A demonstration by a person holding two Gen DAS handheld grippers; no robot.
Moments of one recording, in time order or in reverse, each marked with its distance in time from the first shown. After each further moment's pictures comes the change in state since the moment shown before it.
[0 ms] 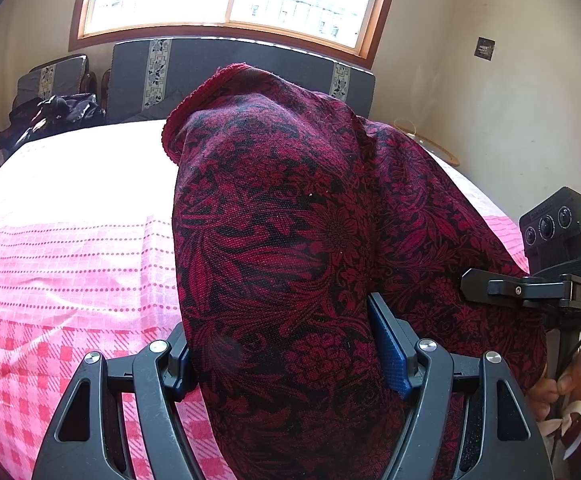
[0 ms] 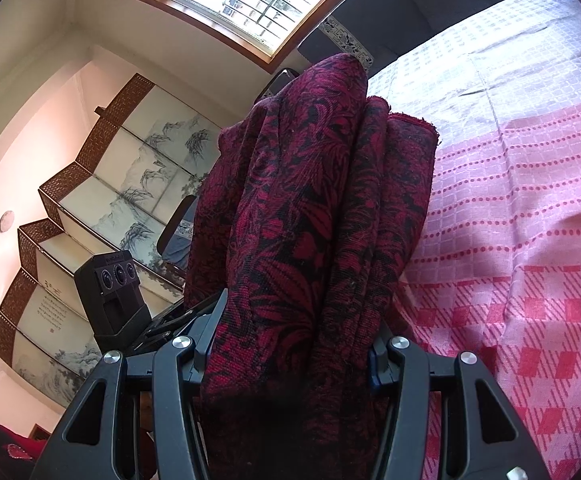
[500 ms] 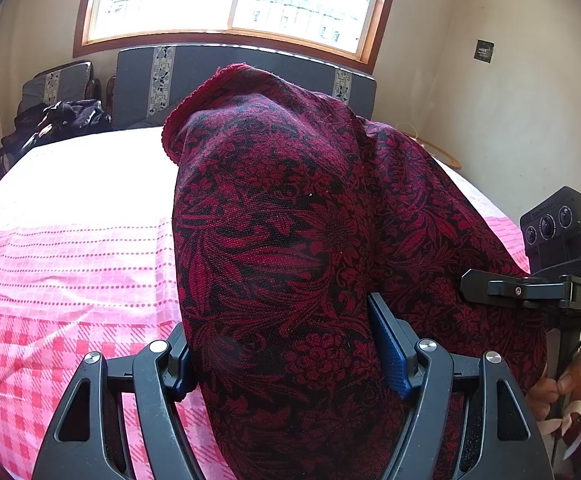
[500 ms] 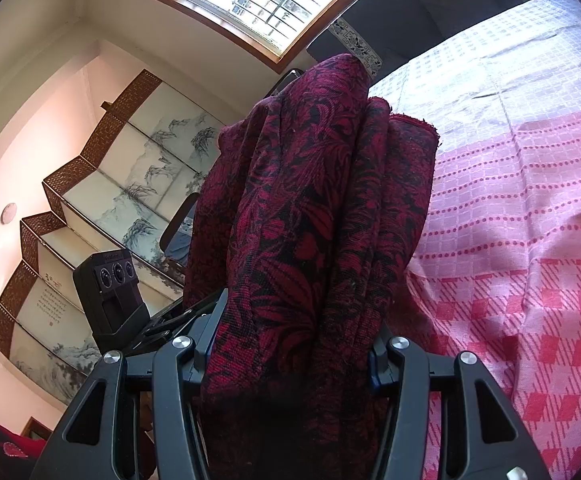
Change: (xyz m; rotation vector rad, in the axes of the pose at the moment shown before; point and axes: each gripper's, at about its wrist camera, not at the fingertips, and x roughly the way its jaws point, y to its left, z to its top) left arm -0.014 0.004 -0.005 0.010 -0.024 0.018; right arm 0.002 -0.009 0.008 -0.032 0.001 0.018
